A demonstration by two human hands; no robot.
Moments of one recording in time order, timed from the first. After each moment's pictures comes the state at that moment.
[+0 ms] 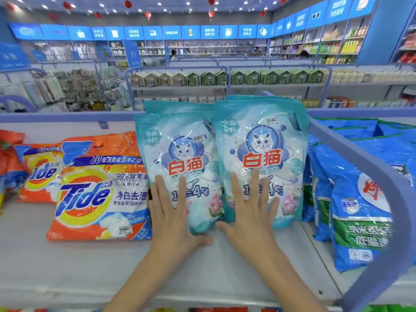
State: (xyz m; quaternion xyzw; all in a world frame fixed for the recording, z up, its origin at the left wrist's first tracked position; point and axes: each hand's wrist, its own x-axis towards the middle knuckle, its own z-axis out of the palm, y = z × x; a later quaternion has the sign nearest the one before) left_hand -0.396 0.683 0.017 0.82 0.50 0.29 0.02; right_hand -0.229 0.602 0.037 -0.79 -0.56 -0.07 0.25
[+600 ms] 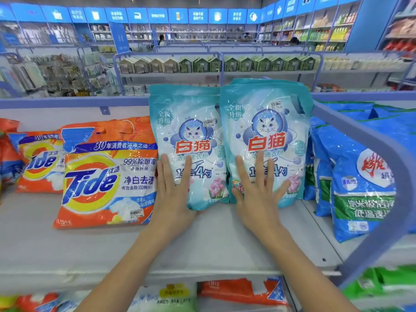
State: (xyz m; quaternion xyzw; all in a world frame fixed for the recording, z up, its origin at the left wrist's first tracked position) left_hand -0.418 0.710 0.018 0.86 0.43 0.28 0.04; right_hand -0.233 0.614 0.027 -0.82 -0.50 -0.09 0.24
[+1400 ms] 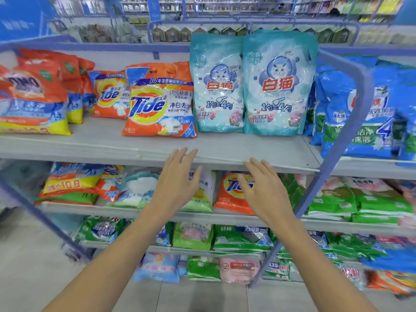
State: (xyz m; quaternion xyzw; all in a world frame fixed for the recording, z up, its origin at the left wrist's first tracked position) left_hand -0.538 0.518 0.006 0.83 0.47 0.28 0.13; right_hand -0.339 0.415 0.007 -0.76 -0.59 0.02 0.27
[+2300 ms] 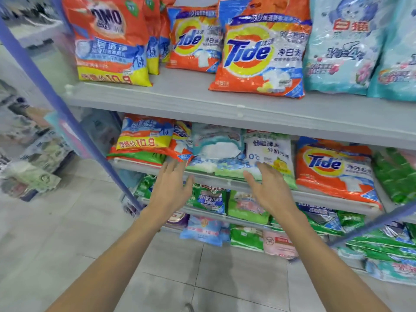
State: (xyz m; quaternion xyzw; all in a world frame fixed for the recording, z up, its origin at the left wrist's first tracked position) left_hand -0.800 0.576 -0.119 0.78 0.59 0.15 0.13; right_hand -0.549 0.509 -0.102 -0.77 -0.57 0.20 0.19
